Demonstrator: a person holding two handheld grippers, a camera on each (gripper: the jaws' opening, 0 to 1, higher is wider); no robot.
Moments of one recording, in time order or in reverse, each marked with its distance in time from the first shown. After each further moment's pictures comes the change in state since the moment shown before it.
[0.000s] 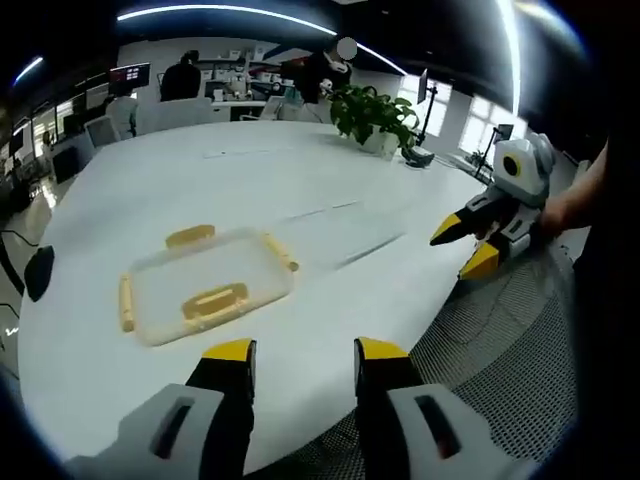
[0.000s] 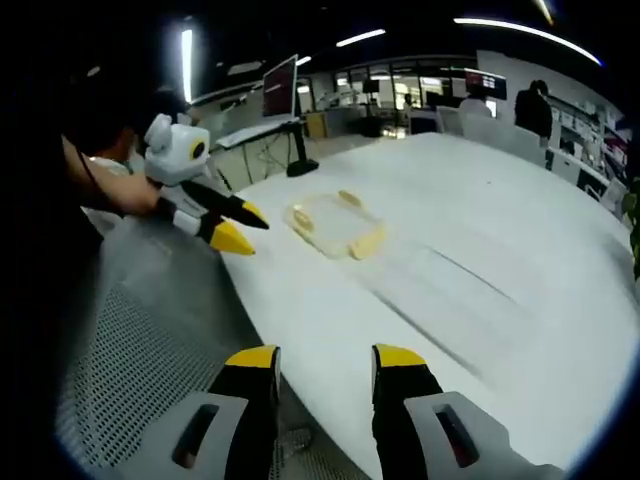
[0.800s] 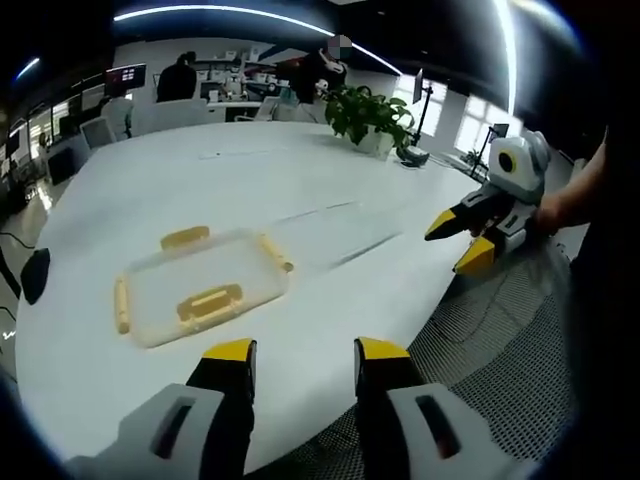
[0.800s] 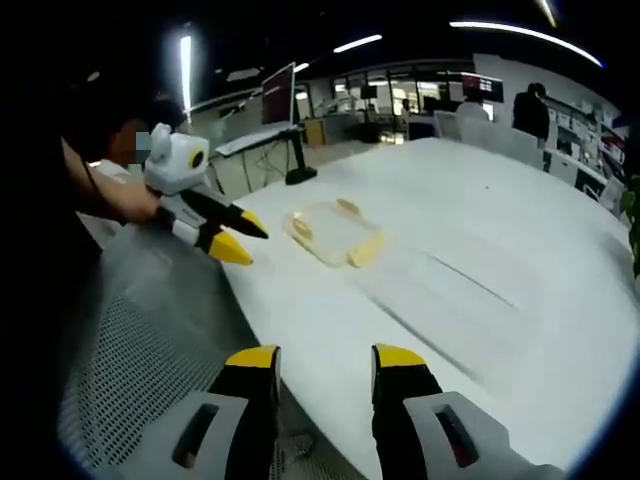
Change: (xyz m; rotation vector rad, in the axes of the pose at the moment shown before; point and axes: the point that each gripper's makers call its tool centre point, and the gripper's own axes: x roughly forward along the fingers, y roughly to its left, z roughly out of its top) left arm 0.000 -0.006 0.000 0.007 0.001 -0.028; right arm -0.003 -0.002 0.006 0.009 -0.033 -0.003
